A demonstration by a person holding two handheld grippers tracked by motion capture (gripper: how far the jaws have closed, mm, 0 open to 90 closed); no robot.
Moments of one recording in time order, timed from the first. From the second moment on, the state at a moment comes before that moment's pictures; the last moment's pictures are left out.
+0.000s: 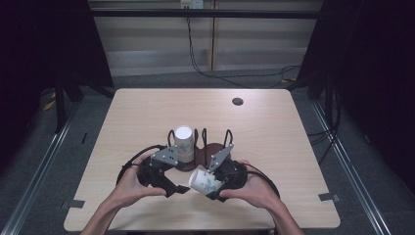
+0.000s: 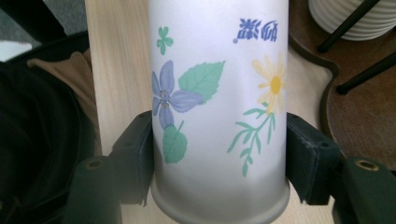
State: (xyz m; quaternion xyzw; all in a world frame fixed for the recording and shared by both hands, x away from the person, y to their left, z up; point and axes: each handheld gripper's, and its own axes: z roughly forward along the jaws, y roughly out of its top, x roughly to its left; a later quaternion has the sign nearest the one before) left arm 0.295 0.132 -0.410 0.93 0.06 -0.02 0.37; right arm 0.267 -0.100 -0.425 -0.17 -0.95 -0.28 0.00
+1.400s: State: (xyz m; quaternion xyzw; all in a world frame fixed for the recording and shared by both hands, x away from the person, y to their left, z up) left arm 0.300 0.120 -0.429 0.93 0.13 -0.15 0.31; right arm 0.261 -0.068 -0.428 -0.12 -0.97 -0.23 0.01
